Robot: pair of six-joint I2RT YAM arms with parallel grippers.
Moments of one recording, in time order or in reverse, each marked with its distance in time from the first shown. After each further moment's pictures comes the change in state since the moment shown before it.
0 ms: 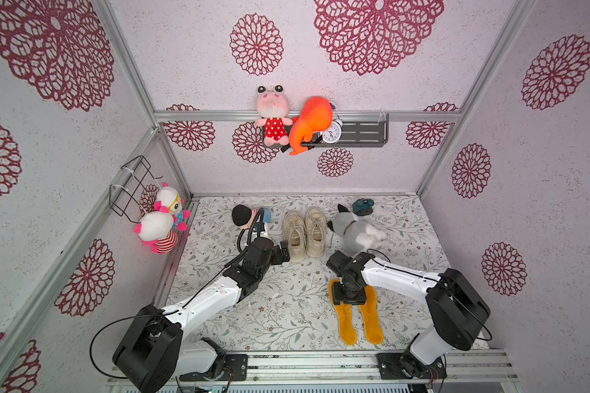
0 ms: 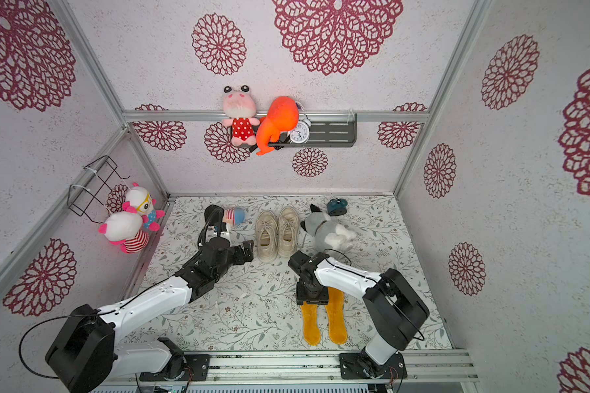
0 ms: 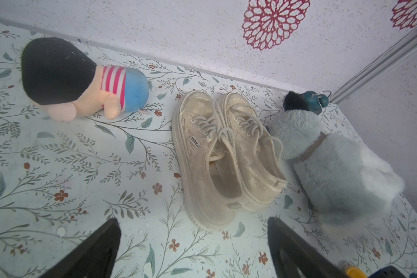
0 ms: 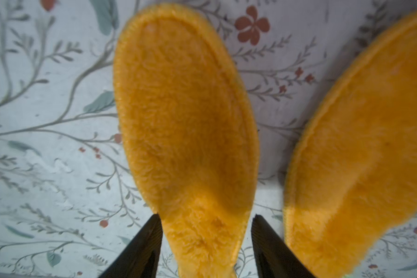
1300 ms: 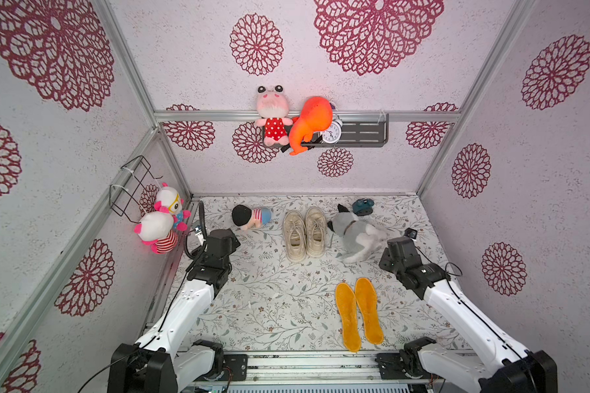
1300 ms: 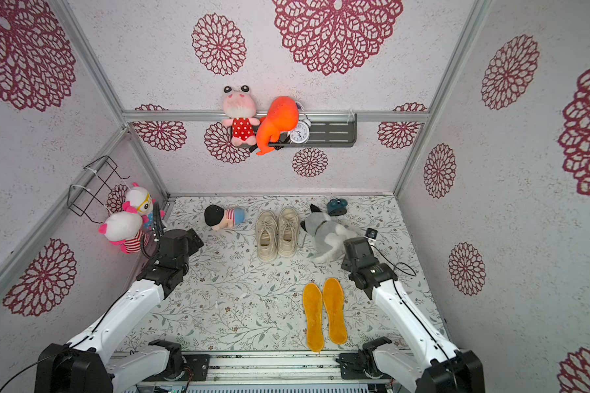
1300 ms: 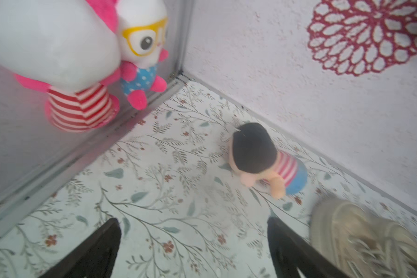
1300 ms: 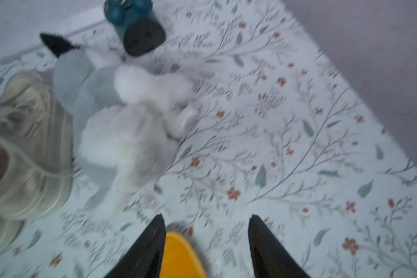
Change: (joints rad) left arm 0.417 -0.208 -0.039 -0.200 -0.282 0.002; right arm -0.489 -0.634 -0.357 0.502 0.478 -0.235
